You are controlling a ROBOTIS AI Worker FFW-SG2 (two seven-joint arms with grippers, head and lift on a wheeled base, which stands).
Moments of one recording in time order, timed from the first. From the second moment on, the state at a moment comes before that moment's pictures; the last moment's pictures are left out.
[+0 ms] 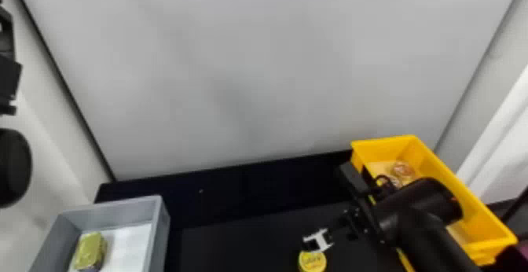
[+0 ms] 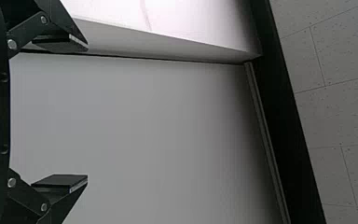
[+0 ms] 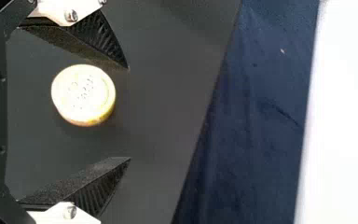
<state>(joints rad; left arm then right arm) -0.29 0.35 0.10 -2.15 -0.07 0.04 0.25 -0.45 -0.11 0.26 -1.08 0.35 0.91 0.87</state>
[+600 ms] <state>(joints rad) -0.28 0.35 0.11 -2.15 -0.06 0.03 0.25 -0.45 -0.12 0.35 -1.05 0.33 0.91 0.89</state>
